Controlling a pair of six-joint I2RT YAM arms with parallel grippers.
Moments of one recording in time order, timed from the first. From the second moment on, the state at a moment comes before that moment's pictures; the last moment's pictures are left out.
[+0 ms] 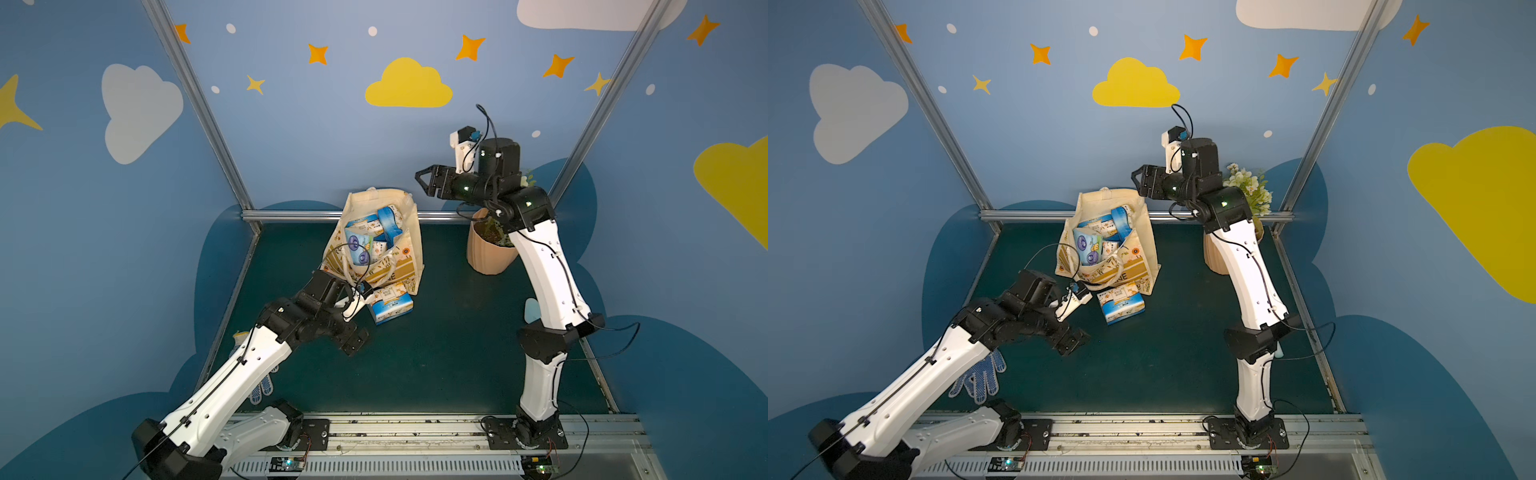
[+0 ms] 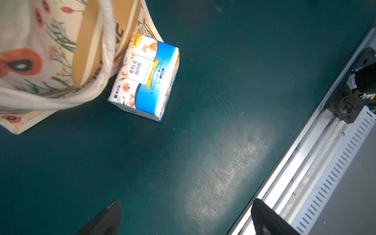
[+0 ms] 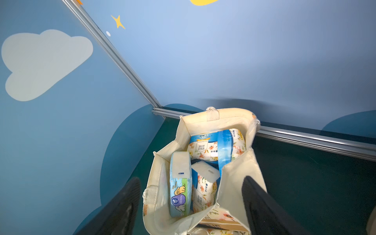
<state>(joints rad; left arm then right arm) -0.60 1.10 1.09 -1.00 0.18 0.21 0.52 1.95 2.59 -0.92 -0.21 0.39</state>
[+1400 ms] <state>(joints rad) -0.84 2.07 1.61 -0.91 -0.60 0.03 0.41 0.76 1.36 -1.22 0.09 0.49</state>
